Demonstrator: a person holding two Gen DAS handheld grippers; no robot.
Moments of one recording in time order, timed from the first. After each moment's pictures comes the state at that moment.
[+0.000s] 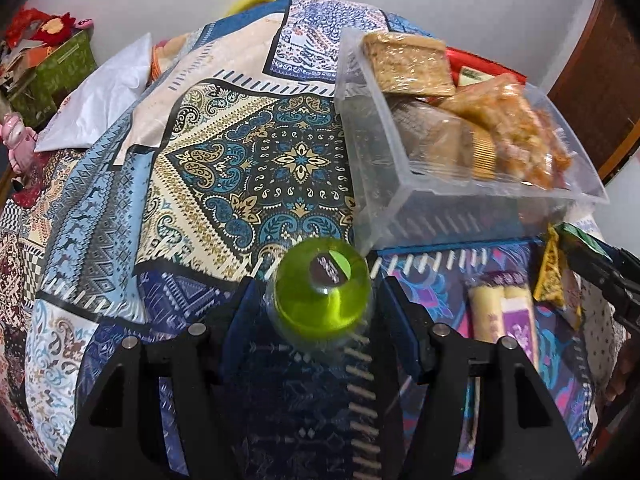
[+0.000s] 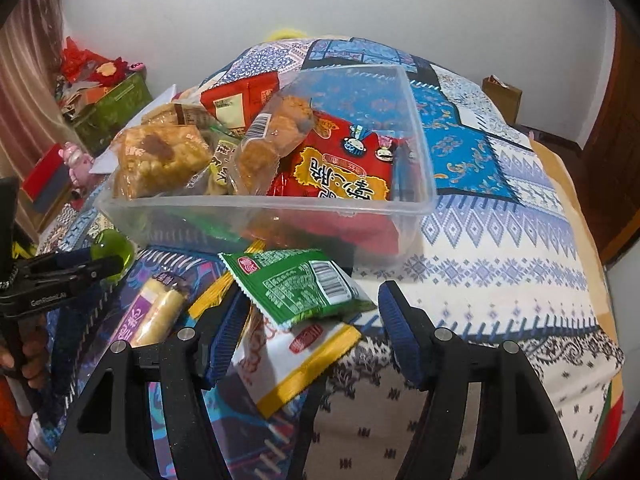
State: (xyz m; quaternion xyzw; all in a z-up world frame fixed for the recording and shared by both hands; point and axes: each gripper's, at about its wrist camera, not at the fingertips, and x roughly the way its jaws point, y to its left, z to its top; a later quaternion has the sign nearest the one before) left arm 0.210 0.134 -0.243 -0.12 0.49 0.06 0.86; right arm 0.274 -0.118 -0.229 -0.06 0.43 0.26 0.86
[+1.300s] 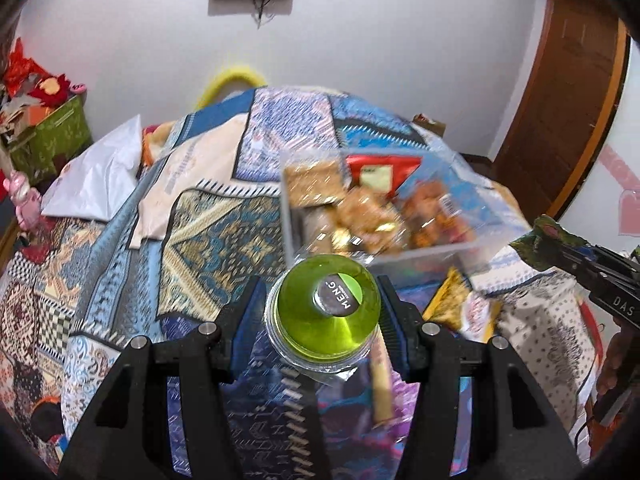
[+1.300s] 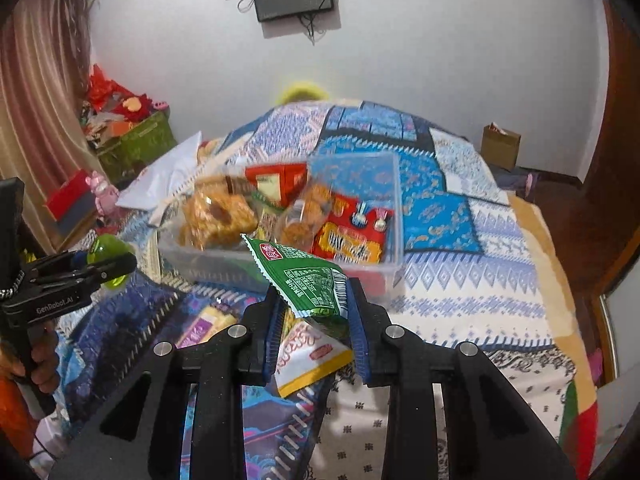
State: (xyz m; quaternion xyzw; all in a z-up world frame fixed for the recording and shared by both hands) left arm 0.168 0.089 -0.141 -0.08 0.37 0.03 0.92; right arm 0.242 -0.145 -0.159 -0.03 0.34 0.28 0.90
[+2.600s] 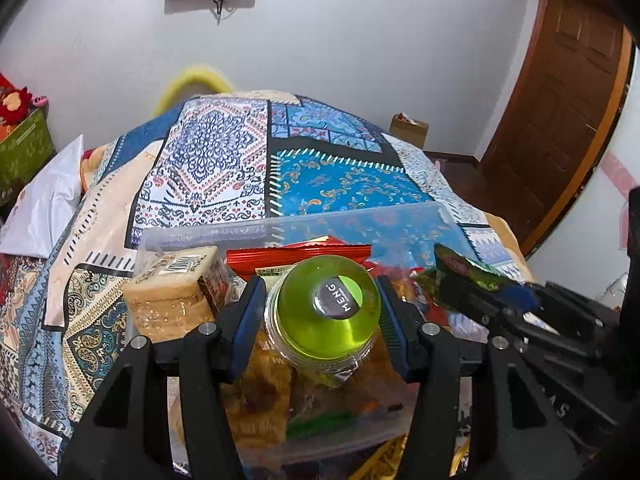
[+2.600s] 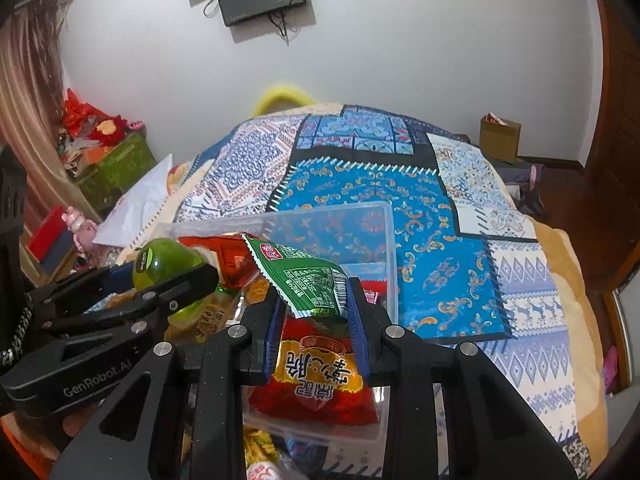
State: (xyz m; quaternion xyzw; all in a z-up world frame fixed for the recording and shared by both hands) left arm 0.330 0.033 -0.160 -0.09 0.39 0.00 0.92; right arm 0.343 -0.116 -0.176 0.00 0.37 0.26 0.89
